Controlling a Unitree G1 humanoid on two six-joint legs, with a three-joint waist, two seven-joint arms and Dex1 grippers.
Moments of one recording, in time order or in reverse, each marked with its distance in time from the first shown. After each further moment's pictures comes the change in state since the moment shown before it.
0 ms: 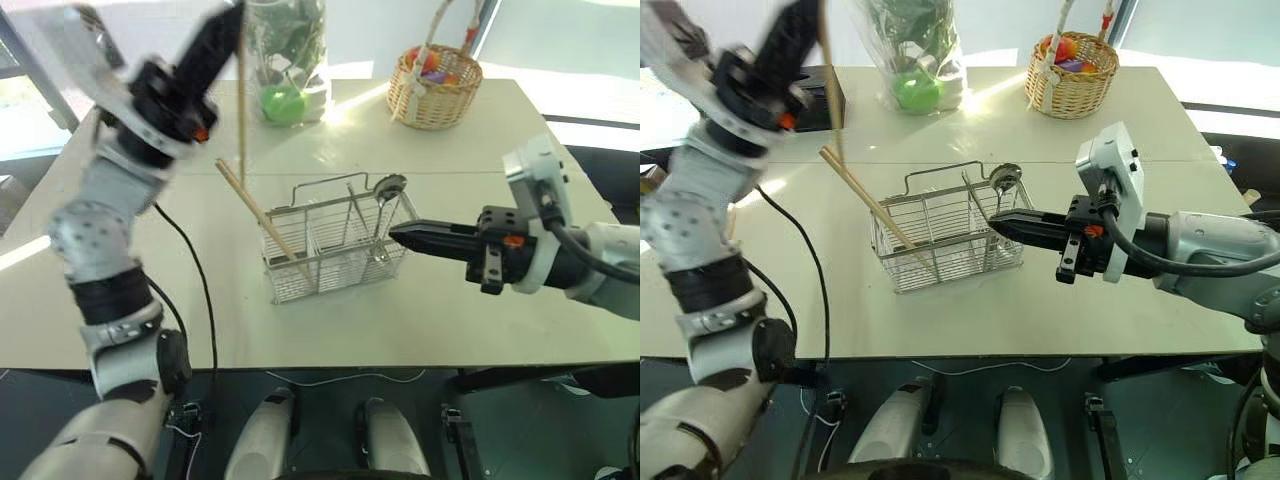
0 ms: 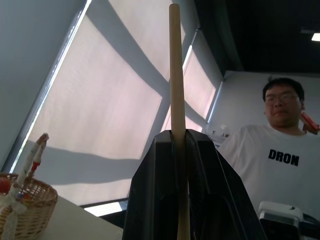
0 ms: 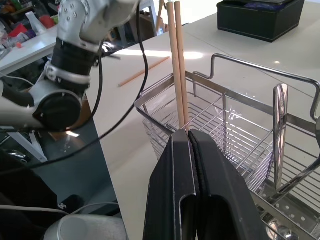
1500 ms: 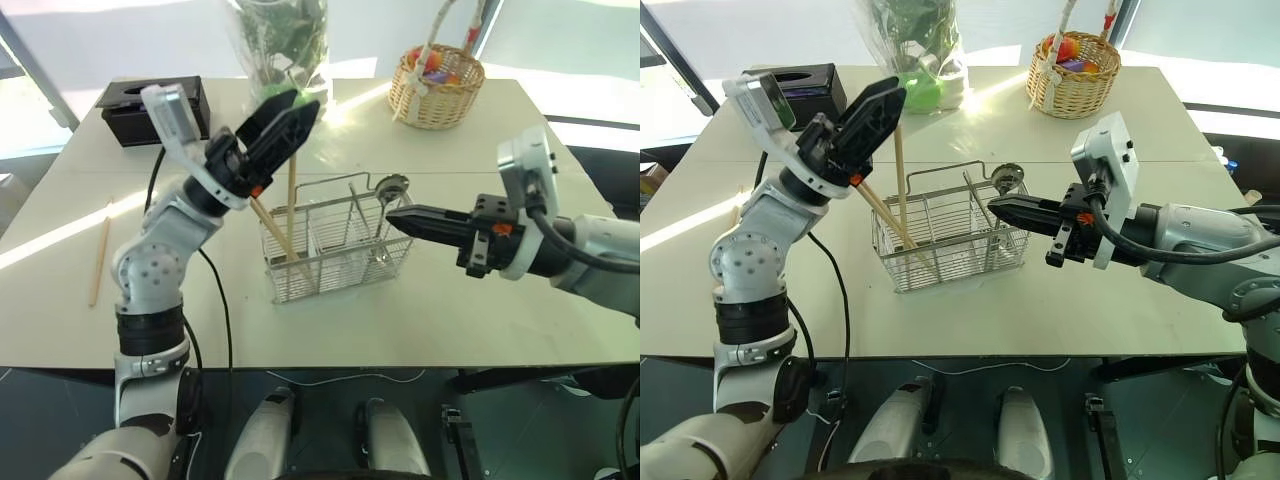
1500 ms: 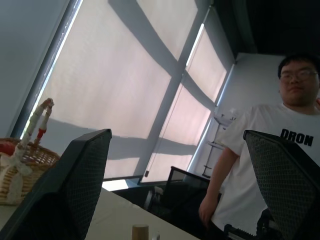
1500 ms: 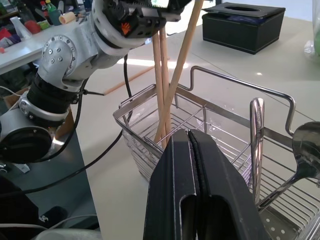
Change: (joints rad) left arm 0.041 -0.023 -0.086 -0.057 0.059 -0.082 0.033; right arm -0.022 0.034 0.054 0.023 -0.102 -0.058 -0.003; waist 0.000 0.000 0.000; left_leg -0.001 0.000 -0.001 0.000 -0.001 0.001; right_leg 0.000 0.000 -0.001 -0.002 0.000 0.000
